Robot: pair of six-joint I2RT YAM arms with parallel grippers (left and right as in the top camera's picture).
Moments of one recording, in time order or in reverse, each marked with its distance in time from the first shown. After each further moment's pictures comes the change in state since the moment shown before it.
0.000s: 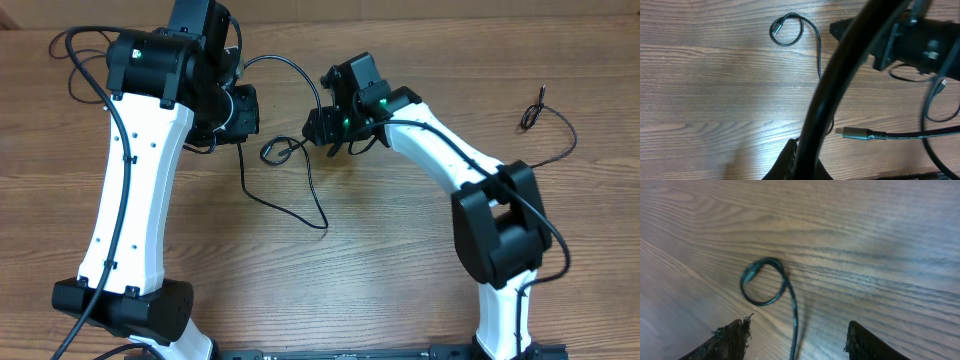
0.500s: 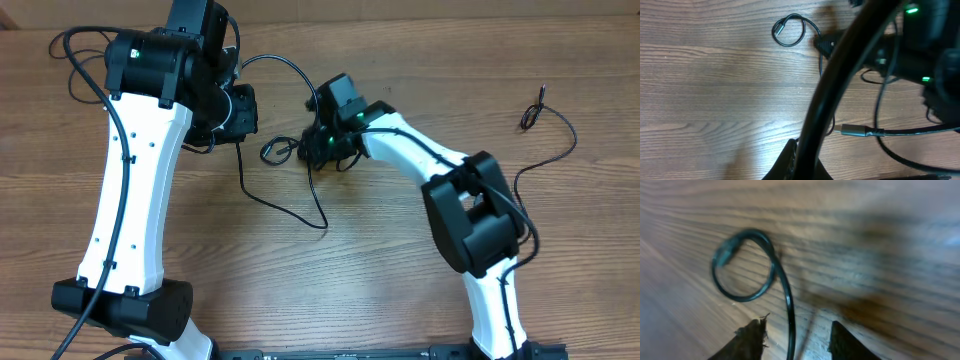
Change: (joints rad) left arm 0.006 0.000 0.000 0.000 -0.006 -0.001; right arm 0.061 0.122 0.000 0.010 0.010 -0.006
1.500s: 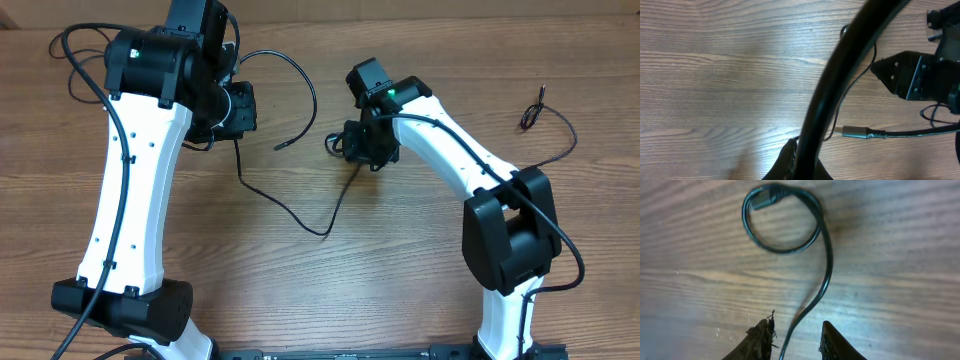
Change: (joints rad) left arm 0.000 0.000 0.000 0.024 -0.024 0.000; right arm -0.078 -0.172 0.052 -0.463 0.189 0.237
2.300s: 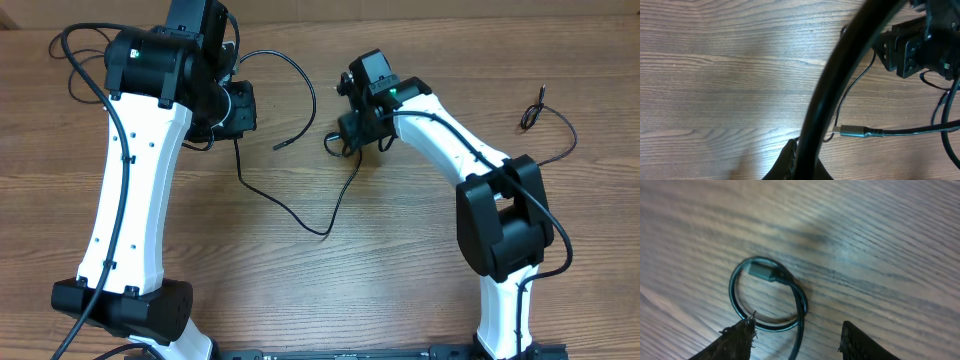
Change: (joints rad) left arm 0.000 0.000 0.000 0.004 -0.003 0.000; right arm -0.035 0.074 0.000 0.249 0.076 -0.594
